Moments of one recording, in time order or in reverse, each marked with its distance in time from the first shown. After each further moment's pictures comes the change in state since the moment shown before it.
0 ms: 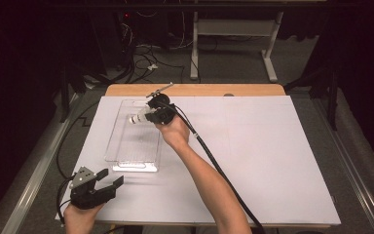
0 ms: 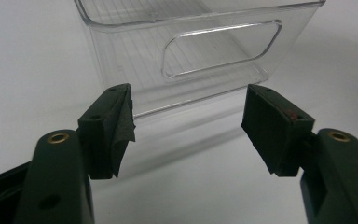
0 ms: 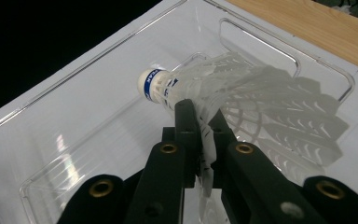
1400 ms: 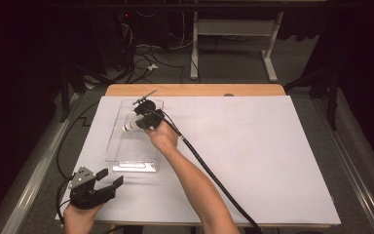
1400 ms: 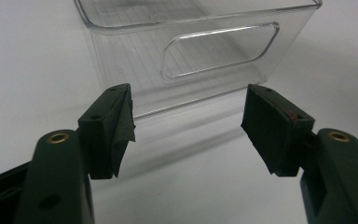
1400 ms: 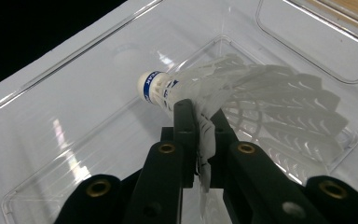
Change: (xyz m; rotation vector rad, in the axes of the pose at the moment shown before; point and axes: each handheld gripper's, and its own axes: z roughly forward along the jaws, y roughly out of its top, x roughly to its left) left arm 0.000 0.000 -0.001 -0.007 -0.005 0.000; right arm 0.024 0.002 0.041 0.083 -0.021 -0.029
